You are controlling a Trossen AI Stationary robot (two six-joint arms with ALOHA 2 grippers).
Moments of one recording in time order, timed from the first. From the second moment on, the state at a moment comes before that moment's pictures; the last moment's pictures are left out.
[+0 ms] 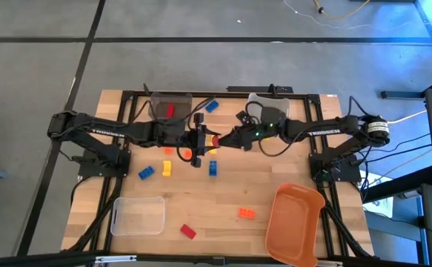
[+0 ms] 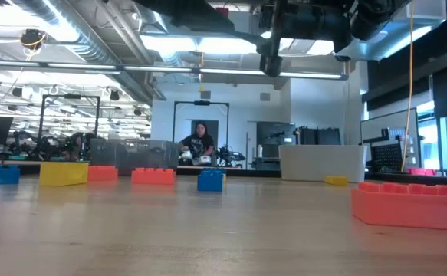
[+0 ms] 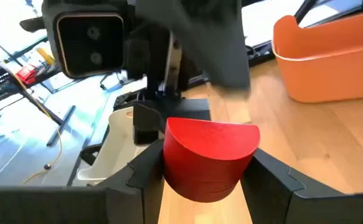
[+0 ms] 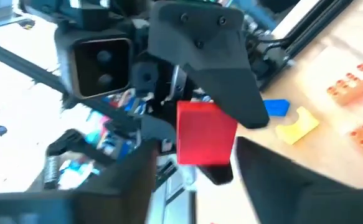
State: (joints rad) left arm 0.01 1.34 0.97 0.10 -0.14 0.37; right arm -0.18 1.46 0.85 0.54 -0.47 0.96
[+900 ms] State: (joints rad) left arm 0.19 0.79 0.53 0.42 0.07 -0.31; right arm -0.22 1.11 0.85 0.26 -0.20 0.32
